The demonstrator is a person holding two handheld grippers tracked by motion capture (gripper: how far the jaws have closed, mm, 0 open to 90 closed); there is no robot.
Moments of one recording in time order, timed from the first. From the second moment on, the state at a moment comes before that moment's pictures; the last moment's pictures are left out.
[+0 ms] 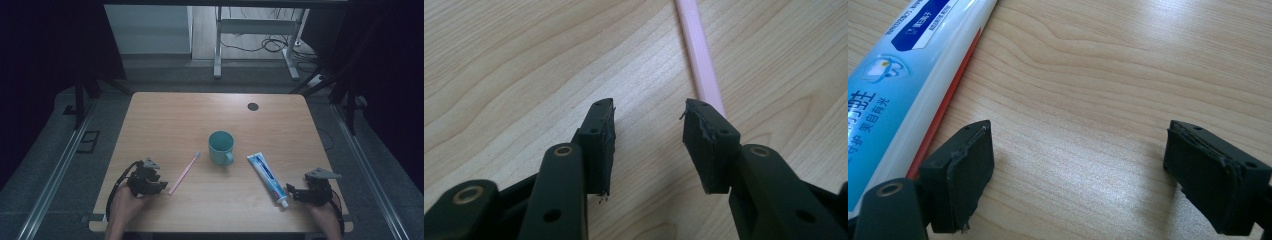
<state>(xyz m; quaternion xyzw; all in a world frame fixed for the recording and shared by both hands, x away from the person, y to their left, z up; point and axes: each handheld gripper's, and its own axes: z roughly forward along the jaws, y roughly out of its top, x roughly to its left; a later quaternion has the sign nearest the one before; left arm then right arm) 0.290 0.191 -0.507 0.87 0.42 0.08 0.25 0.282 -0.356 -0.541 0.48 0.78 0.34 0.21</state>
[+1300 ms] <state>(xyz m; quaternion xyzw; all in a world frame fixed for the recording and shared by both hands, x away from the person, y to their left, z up) 0.325 0.144 -0.498 0.89 0.41 0.02 0.18 0.282 -0.356 -0.541 0.48 0.78 0.34 0.21</state>
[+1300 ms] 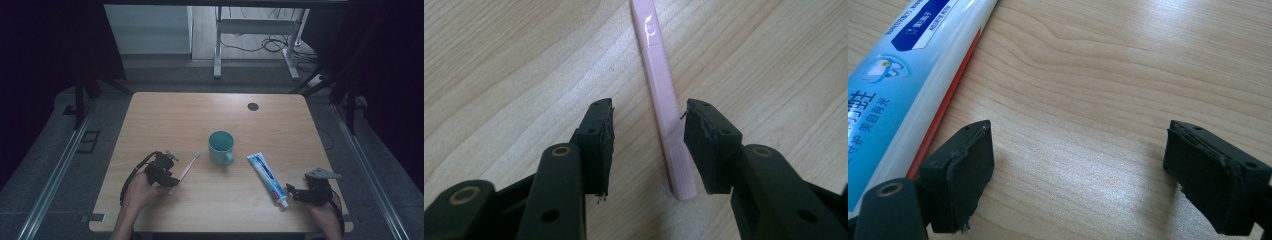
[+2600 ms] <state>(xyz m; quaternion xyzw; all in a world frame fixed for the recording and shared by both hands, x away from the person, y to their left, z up) 0.364 0.098 -0.502 0.91 0.41 0.02 0.11 0.282 -0.356 -0.541 0.48 0.78 0.34 0.21</state>
